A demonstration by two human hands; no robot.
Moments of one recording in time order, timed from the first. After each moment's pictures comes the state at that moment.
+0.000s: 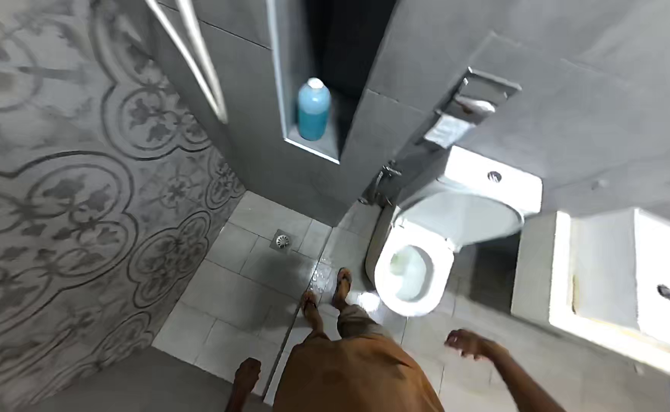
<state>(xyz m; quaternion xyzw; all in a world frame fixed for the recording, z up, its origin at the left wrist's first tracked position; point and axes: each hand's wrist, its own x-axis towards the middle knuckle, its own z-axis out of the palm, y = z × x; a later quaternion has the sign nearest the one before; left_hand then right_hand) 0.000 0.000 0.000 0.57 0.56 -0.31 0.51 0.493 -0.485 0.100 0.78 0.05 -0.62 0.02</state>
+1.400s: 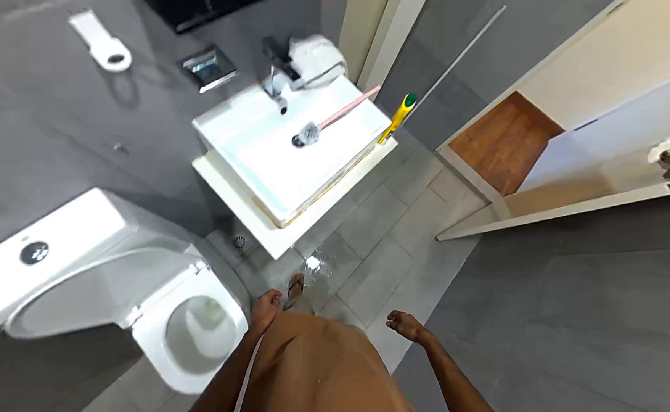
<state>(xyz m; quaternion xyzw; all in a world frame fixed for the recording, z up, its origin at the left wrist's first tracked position) 0.629 -0.704 0.011 0.84 -0.10 -0.43 0.31 0.334 -1.101 0.041 0.74 -0.36 -0.40 -0.39</state>
